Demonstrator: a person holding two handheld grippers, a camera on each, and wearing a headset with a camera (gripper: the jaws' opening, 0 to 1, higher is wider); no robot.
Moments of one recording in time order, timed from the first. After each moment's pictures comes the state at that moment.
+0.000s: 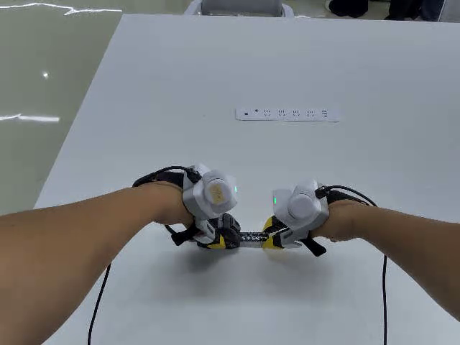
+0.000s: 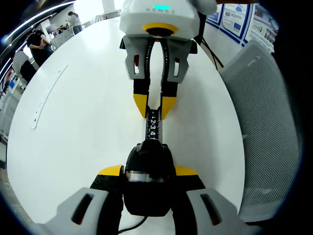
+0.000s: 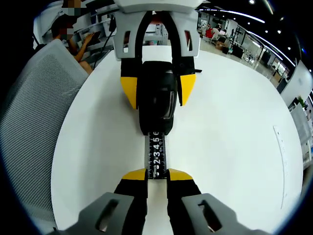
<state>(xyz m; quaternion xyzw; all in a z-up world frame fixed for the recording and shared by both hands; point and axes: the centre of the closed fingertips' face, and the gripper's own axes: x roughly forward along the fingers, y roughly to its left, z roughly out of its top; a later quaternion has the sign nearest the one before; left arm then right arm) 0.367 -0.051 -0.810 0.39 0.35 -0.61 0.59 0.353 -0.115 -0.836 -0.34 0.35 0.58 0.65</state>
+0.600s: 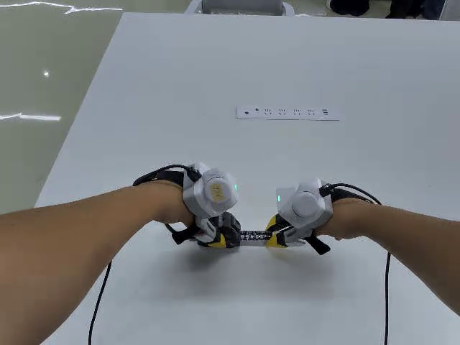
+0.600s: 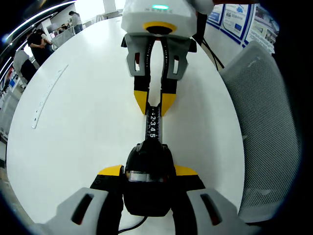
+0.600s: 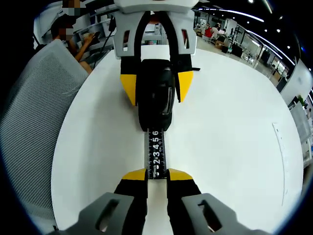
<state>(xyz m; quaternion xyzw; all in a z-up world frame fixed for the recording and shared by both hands) 0.366 -0.052 -0.810 0.39 0.36 -0.61 0.59 0.355 -0.122 -0.836 -0.34 0.35 0.58 0.66</state>
